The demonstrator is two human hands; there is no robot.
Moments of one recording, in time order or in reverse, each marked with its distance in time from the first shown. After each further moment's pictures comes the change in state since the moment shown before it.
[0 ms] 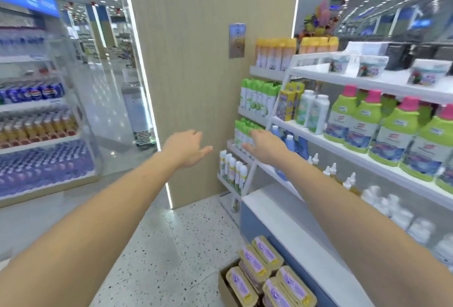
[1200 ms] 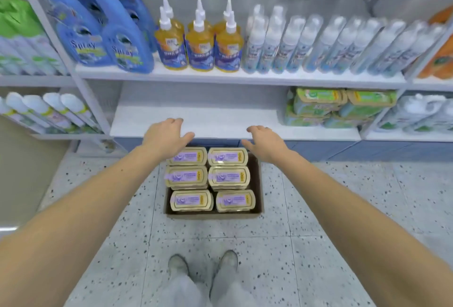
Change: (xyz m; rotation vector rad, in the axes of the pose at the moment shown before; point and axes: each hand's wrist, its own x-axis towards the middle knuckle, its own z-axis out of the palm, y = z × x) left_hand 0.225 0.159 0.357 -0.036 -0.473 0.895; right_hand -0.071 0.171 0.307 0.202 -0.244 1.111
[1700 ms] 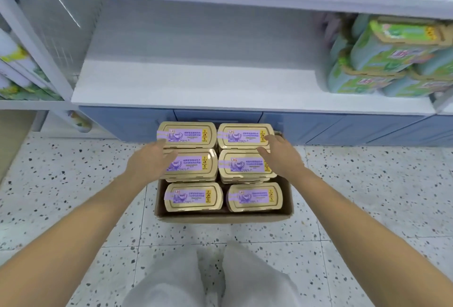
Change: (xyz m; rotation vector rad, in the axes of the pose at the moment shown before) left_hand 0.102 -0.112 0.283 -0.243 -0.097 -0.150; right_hand 0.125 0.057 0.259 0.104 0.038 0.176
